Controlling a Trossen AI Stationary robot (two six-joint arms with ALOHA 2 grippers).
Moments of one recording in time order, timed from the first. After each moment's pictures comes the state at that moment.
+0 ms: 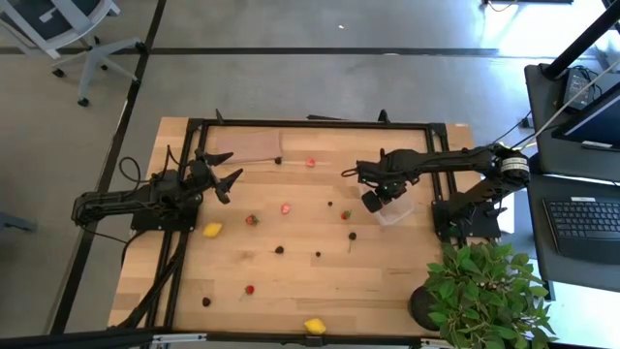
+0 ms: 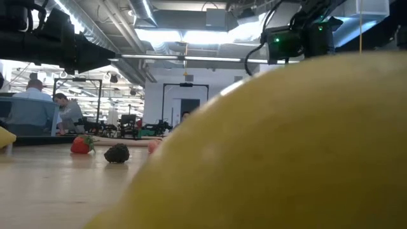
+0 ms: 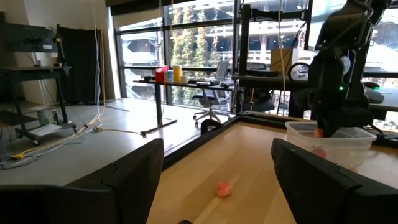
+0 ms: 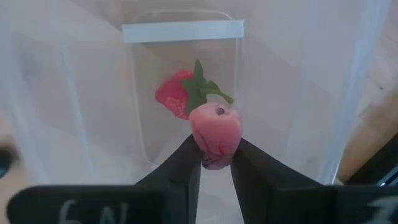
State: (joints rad) left arm 0.14 0.00 0.01 0.11 -0.45 0.03; right arm -0.21 1.53 0.98 -1.08 0.03 0.81
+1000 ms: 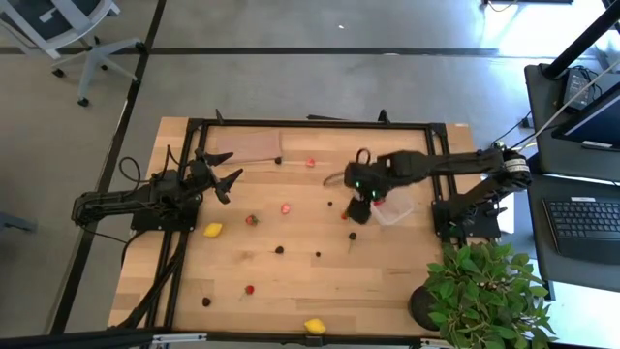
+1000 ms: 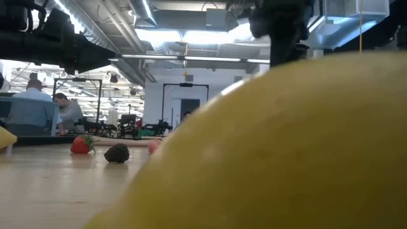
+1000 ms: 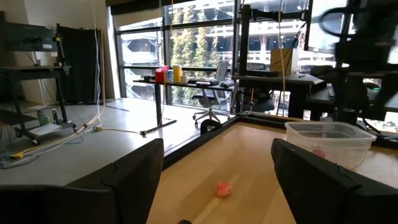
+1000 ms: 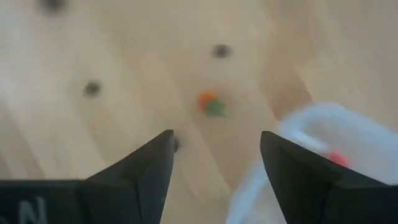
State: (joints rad) left arm 0.14 0.00 0.01 0.11 -0.45 0.03; right arm 0.01 1.53 1.30 -0.99 0.02 0.45
